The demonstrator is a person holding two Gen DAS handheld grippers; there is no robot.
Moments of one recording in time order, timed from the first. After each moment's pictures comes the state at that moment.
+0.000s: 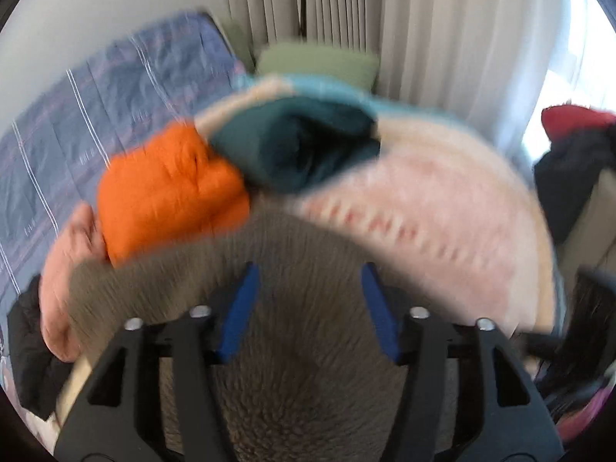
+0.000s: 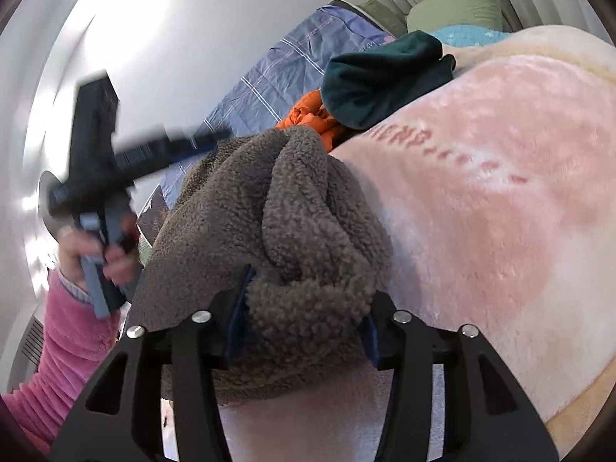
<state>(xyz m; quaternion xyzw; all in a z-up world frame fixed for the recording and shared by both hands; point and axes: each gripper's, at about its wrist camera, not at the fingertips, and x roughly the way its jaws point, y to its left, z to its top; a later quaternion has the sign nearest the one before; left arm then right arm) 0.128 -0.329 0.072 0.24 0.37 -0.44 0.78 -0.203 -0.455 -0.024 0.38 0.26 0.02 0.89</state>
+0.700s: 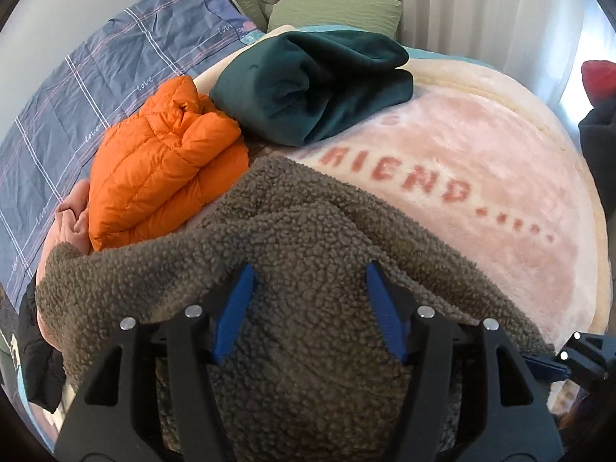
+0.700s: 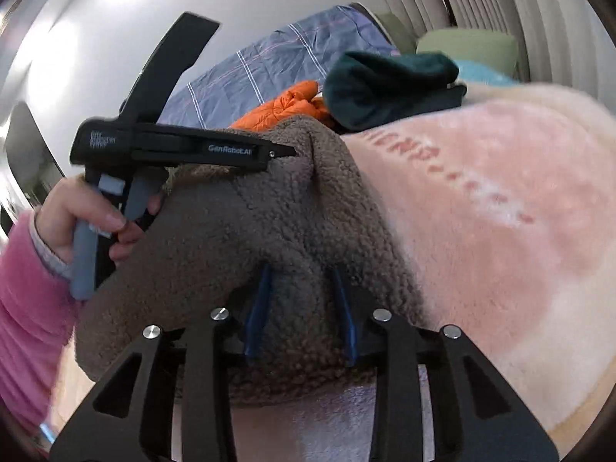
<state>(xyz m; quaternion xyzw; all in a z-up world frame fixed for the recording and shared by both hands) 0.136 -0.375 0.020 0.30 0.38 -0.38 0.79 -0.192 -0.421 -0.021 0.28 0.31 -0.03 0.91</state>
